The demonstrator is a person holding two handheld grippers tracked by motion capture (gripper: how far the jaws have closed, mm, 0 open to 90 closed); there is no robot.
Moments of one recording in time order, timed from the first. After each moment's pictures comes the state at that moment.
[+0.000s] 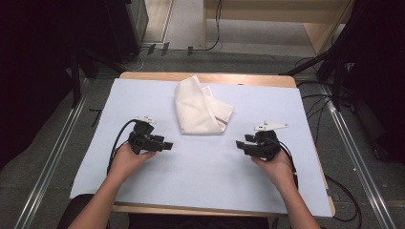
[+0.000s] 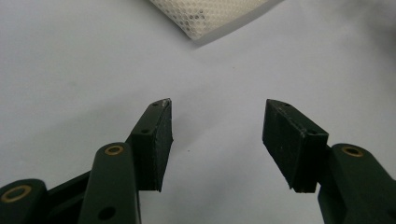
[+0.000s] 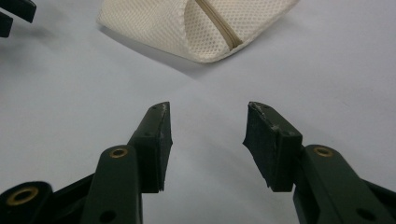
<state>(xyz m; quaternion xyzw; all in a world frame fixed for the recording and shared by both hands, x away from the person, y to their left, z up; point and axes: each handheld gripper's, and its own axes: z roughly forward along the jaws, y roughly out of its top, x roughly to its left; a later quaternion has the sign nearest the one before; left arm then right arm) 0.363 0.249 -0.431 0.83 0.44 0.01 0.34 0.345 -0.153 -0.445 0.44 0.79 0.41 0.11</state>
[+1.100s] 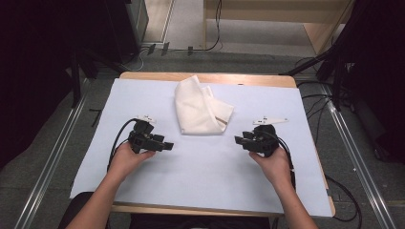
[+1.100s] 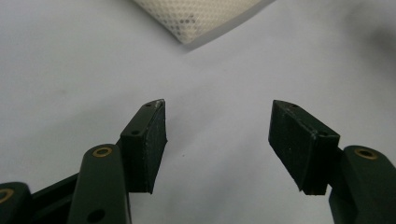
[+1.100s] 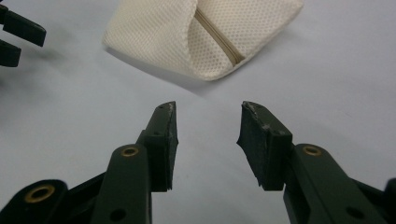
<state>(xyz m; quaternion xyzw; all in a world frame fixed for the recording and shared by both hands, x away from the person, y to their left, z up) 0.368 0.251 -0.431 0.83 0.43 -0.01 0.35 0.352 -0.145 -0.429 0.46 0.78 0.42 0.09</state>
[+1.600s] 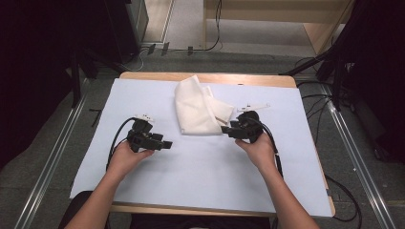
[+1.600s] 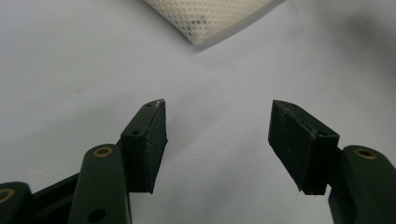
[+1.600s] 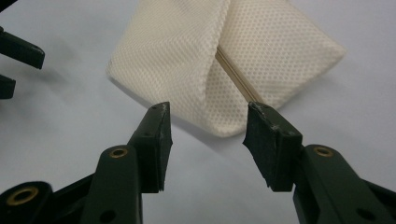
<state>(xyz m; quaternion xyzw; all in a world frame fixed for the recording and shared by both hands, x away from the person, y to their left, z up) 0.369 0.254 -0.430 0.83 0.44 0.00 0.34 0.395 -0.106 -0.425 0.45 0.79 0.41 0.08</state>
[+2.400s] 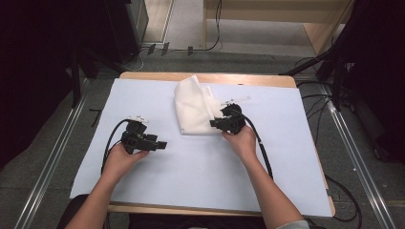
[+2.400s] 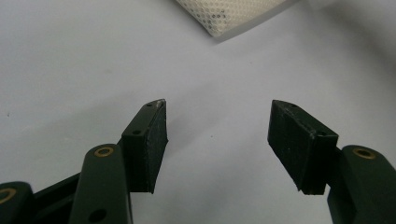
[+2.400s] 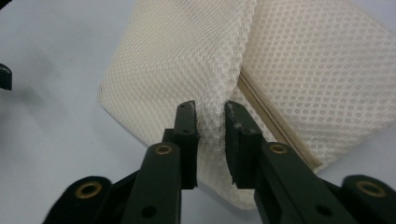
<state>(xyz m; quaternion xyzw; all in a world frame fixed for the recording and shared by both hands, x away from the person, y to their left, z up) 0.362 0.268 -0.429 0.82 0.46 0.01 0.34 0.434 -0.065 -0.445 0.45 0.79 0.40 0.04</state>
